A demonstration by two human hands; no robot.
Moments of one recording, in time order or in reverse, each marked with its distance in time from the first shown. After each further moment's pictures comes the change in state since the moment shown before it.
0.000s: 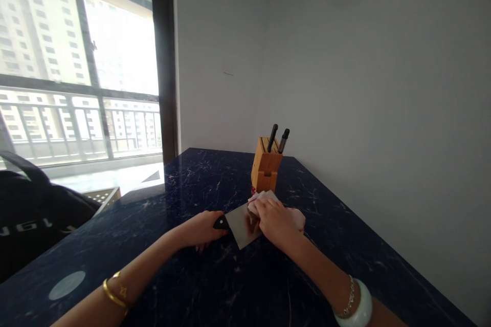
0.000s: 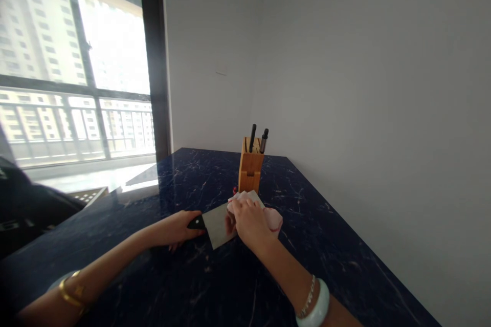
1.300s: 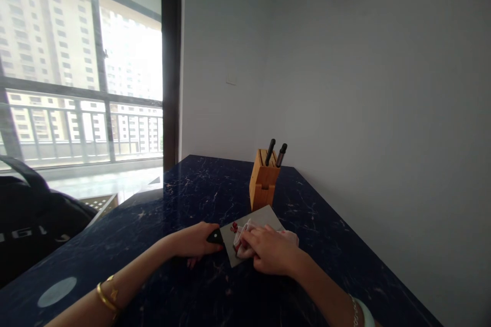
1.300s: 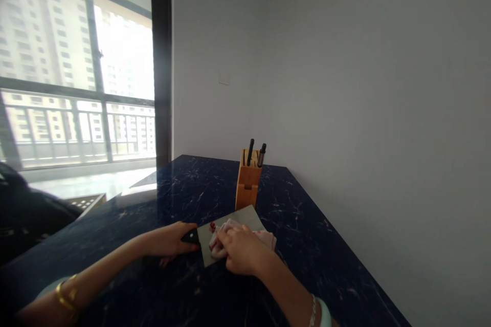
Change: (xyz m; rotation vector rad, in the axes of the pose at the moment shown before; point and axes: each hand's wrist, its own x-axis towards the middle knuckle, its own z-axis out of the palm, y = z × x) left_hand 0.013 -0.014 -0.006 -0.059 -0.109 0.091; right_hand -0.008 0.003 -0.031 0.221 -0.283 -0.268
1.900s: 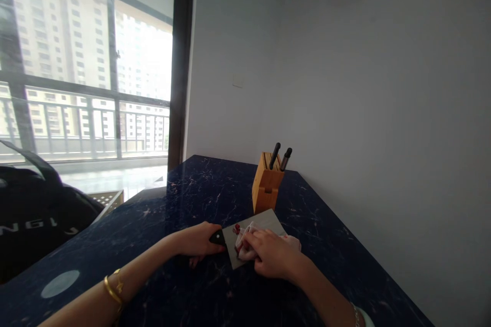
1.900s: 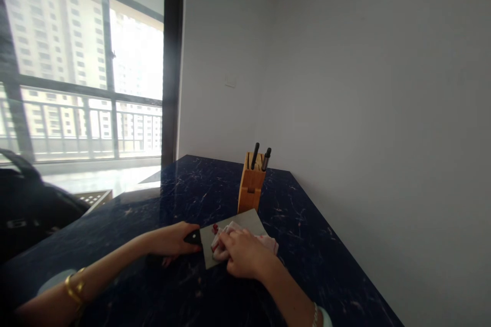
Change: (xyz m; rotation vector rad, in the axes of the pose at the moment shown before) left_hand -0.001 -0.002 0.000 -0.084 -0.063 -0.087; right_hand 0.001 0.002 0.002 0.017 0.006 0.001
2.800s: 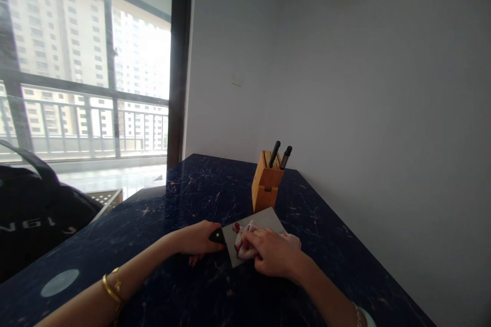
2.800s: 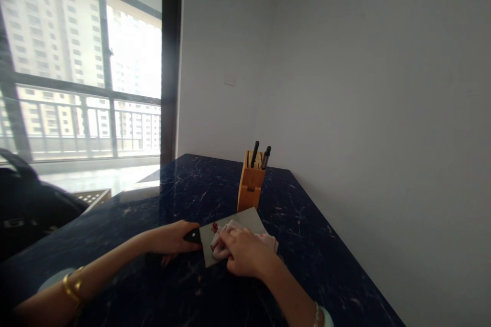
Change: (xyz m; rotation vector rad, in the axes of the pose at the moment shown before) left_hand 0.006 -0.009 0.001 0.011 0.016 0.051; right_hand 0.000 0.007 0.008 0.063 0.017 0.001
